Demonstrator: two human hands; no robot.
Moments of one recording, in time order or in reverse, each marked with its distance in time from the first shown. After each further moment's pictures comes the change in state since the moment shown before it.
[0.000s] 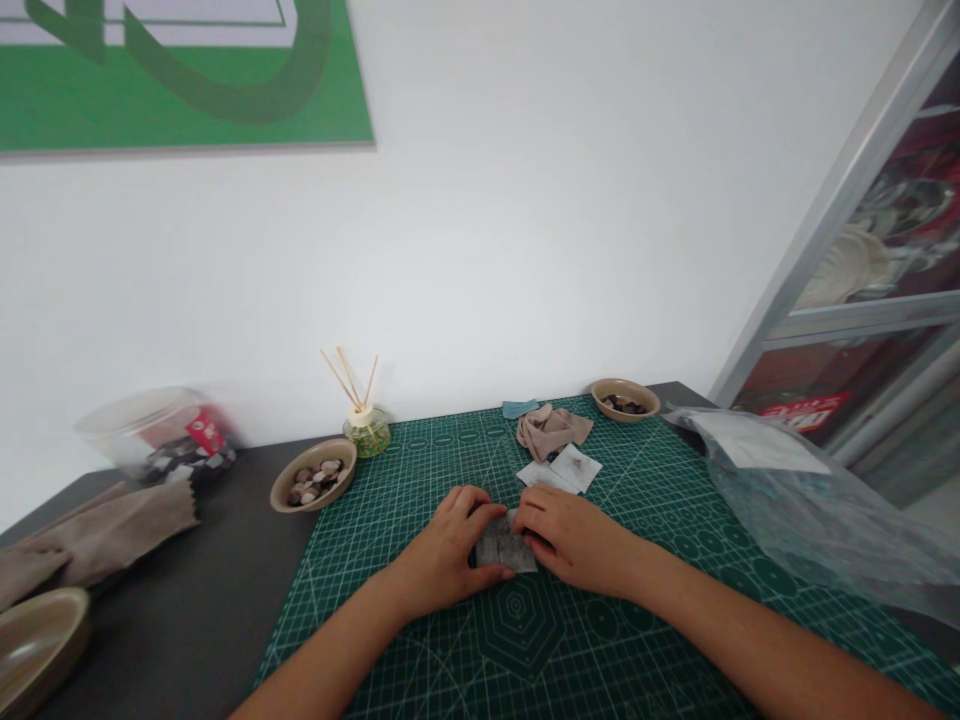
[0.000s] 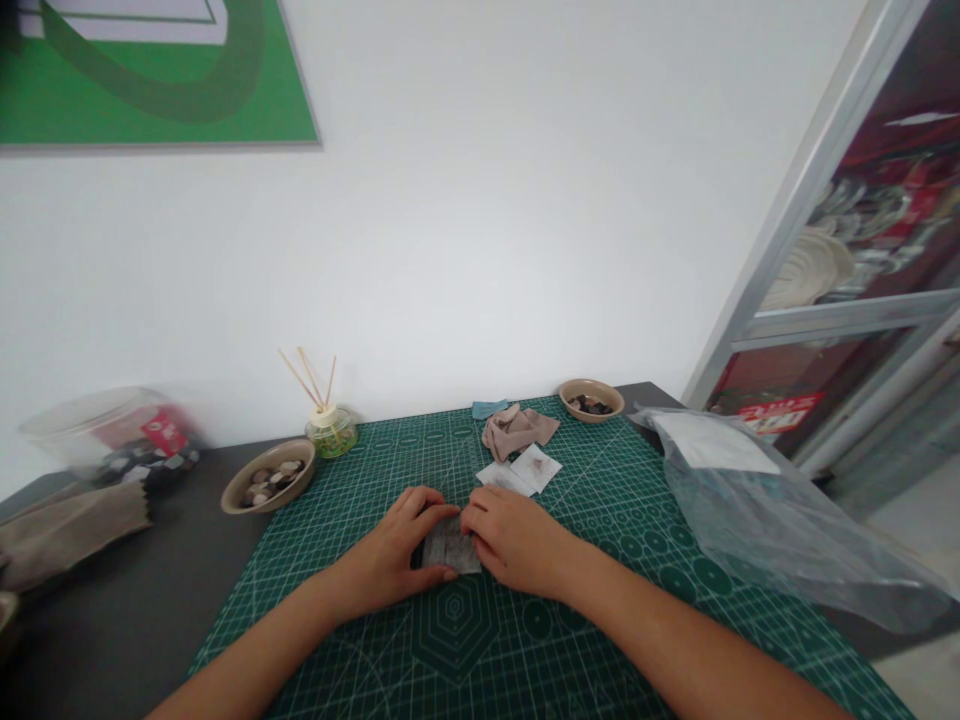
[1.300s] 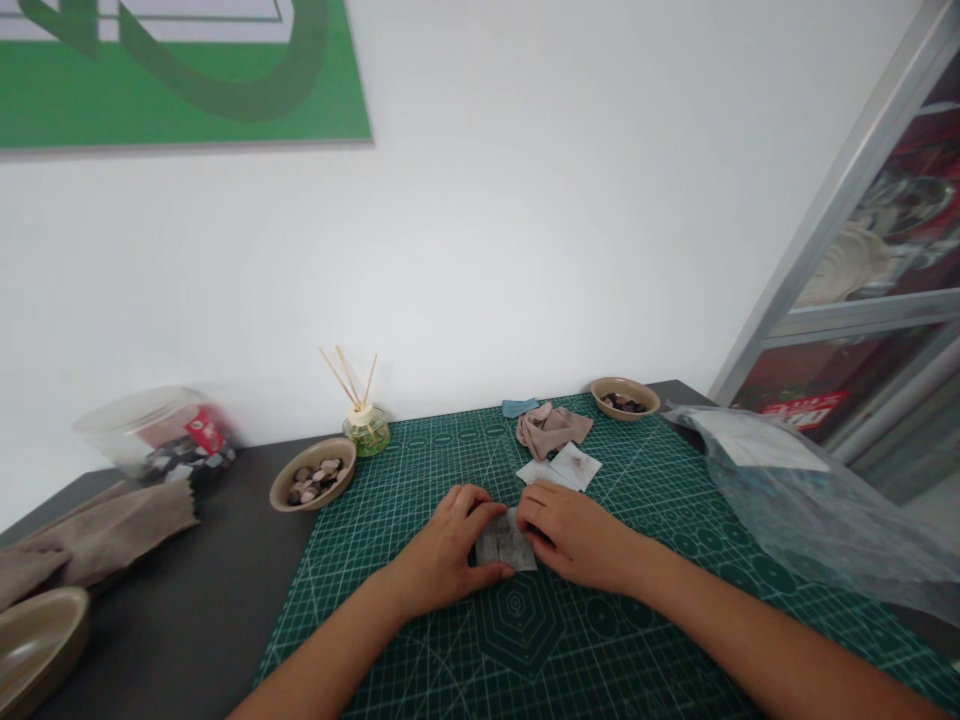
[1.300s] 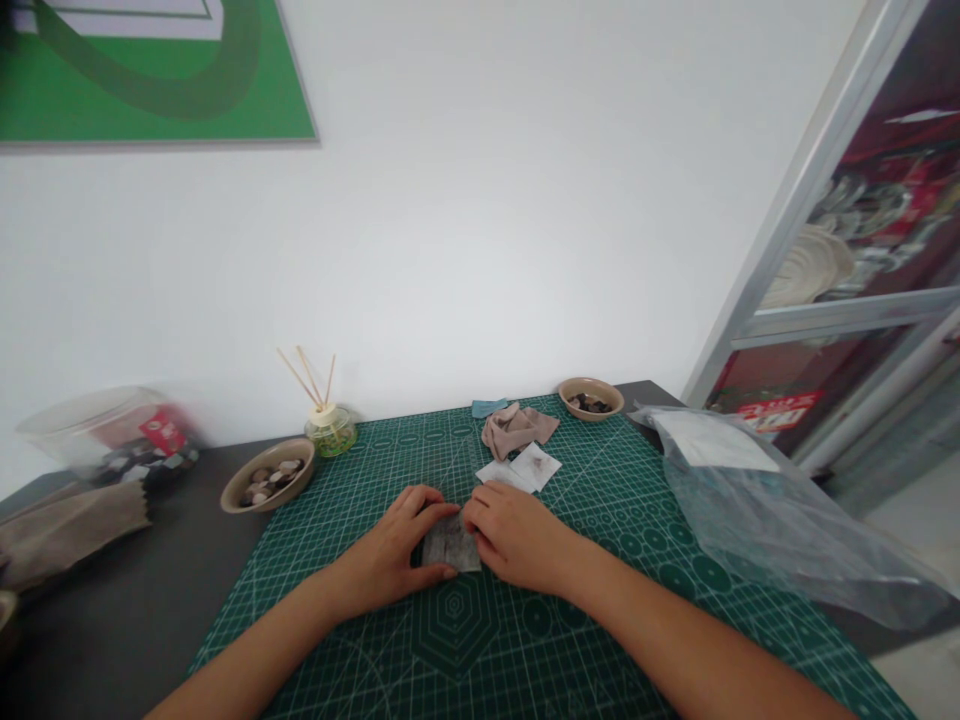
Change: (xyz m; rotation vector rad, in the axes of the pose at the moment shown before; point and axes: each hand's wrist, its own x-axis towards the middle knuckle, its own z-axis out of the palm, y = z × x) left_hand -0.001 -0.001 0.001 -0.008 0.010 0.001; right_hand 0.000 0.000 -0.001 -0.021 0.012 0.012
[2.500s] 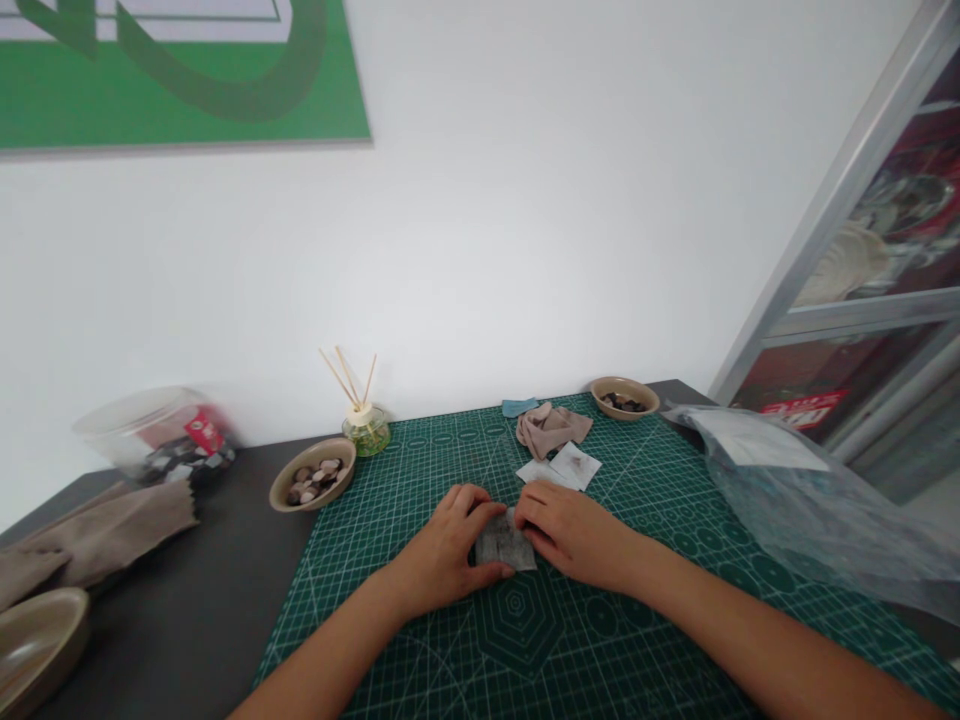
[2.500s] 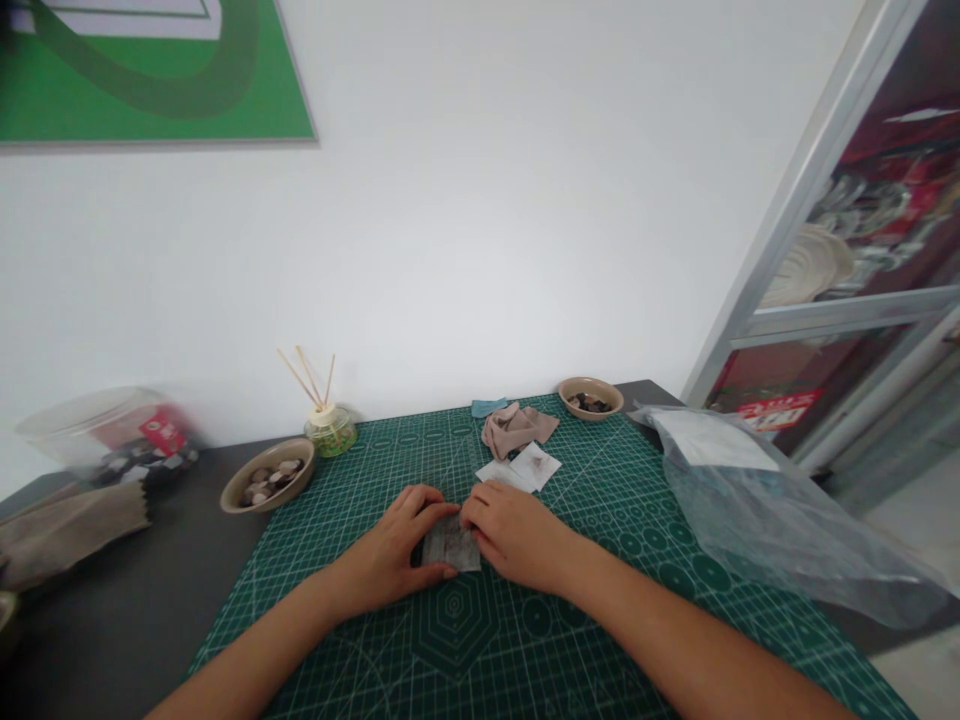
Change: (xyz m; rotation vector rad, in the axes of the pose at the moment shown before) left_hand 0.000 0.000 0.000 -0.004 0.001 0.001; right_hand 0.000 0.000 -0.001 0.035 0.007 -0.003
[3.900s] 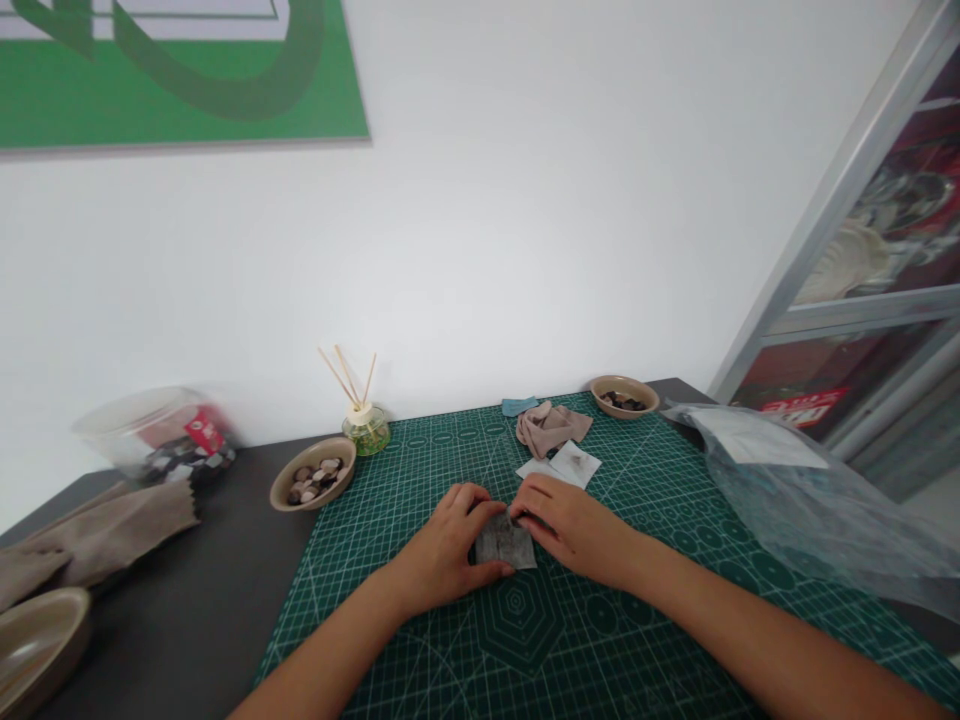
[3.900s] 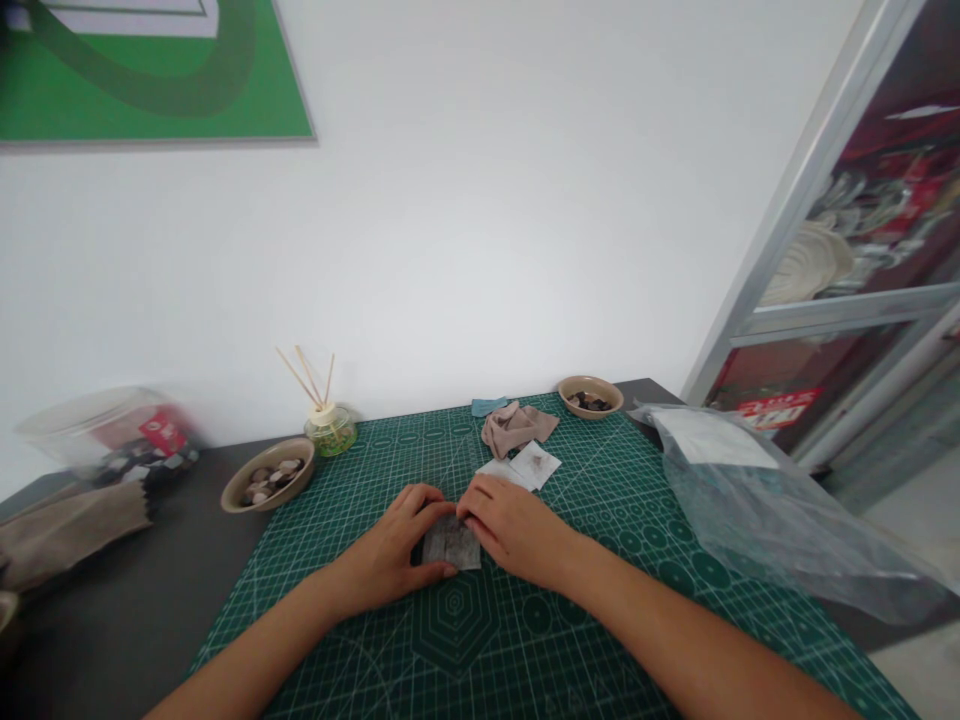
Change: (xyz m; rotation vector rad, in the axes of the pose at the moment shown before) left_hand 0.001 0.001 -0.001 0.014 -0.016 0.005; right_hand 0.000 0.001 0.002 0.086 0.125 -0.031
